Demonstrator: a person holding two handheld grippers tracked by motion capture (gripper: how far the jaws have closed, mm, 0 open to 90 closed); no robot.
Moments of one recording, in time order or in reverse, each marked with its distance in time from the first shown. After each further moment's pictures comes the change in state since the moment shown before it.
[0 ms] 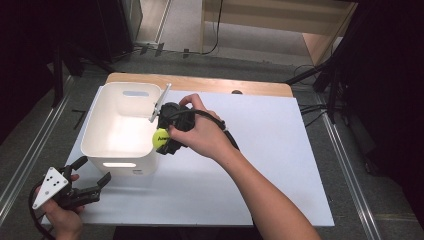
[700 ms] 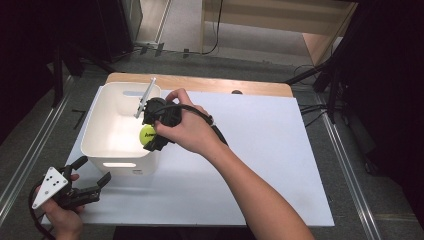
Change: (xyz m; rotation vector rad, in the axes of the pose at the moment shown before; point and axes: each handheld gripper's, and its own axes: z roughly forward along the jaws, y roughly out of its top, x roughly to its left) left arm 0.001 0.000 0.000 0.002 -0.004 -0.003; right arm 0.001 0.030 0.003 -0.014 0.007 -0.029
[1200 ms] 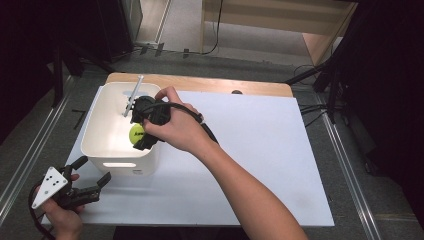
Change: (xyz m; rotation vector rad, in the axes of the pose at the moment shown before) left arm 0.001 0.000 0.000 0.000 -0.004 -0.002; right arm 0.001 0.021 0.008 -0.007 0.003 -0.022
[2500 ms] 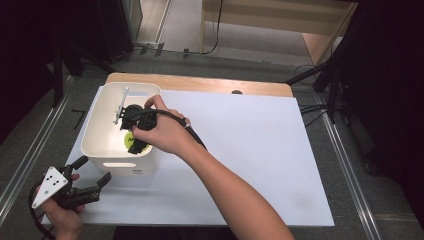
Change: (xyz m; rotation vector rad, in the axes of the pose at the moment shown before) left arm 0.000 0.000 0.000 0.001 -0.003 0.000; right arm -0.011 0.010 0.056 0.098 0.009 0.018
